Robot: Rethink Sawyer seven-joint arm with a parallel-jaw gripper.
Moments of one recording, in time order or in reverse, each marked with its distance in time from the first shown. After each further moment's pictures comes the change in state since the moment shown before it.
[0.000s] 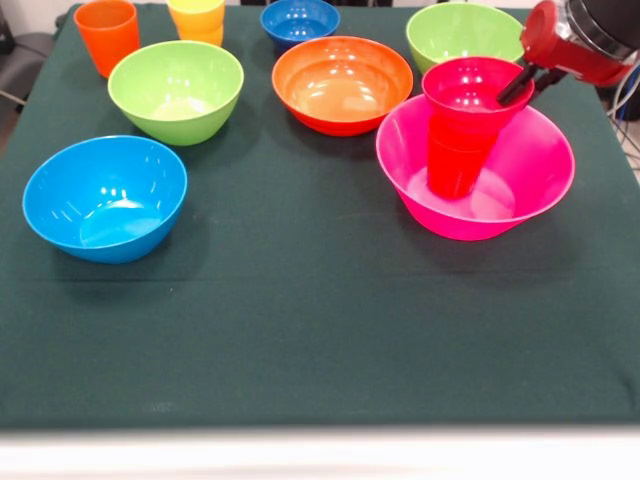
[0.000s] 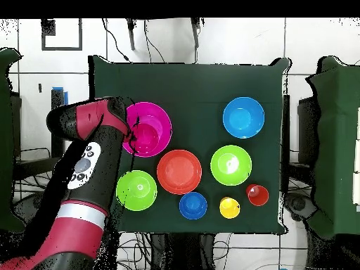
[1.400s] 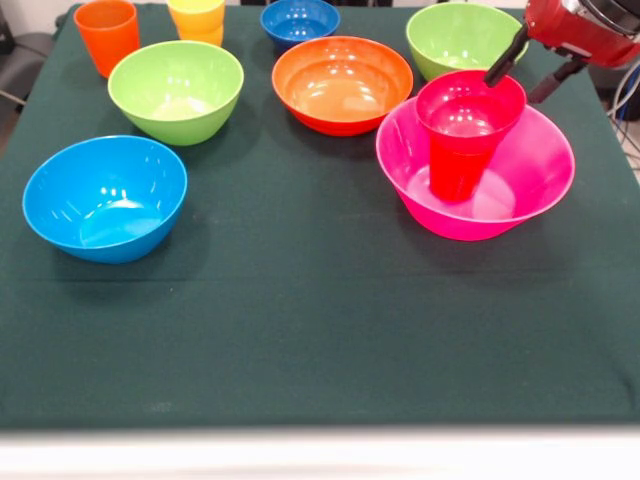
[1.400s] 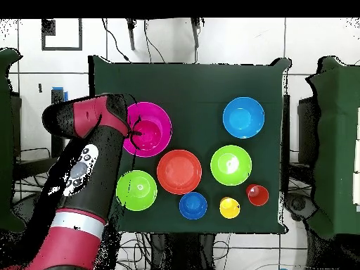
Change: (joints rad) arm 0.000 -0.045 -0.027 0.011 0.000 -0.018 0.000
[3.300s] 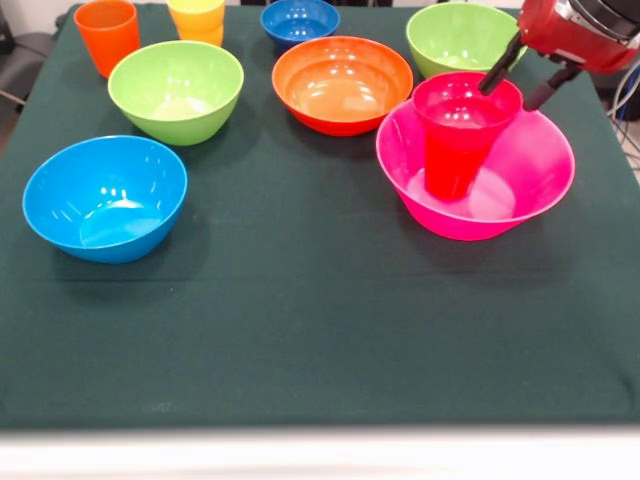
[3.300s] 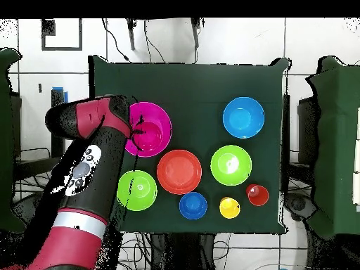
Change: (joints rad) arm -0.003 0.000 -0.001 0.016 0.000 -0.048 0.000
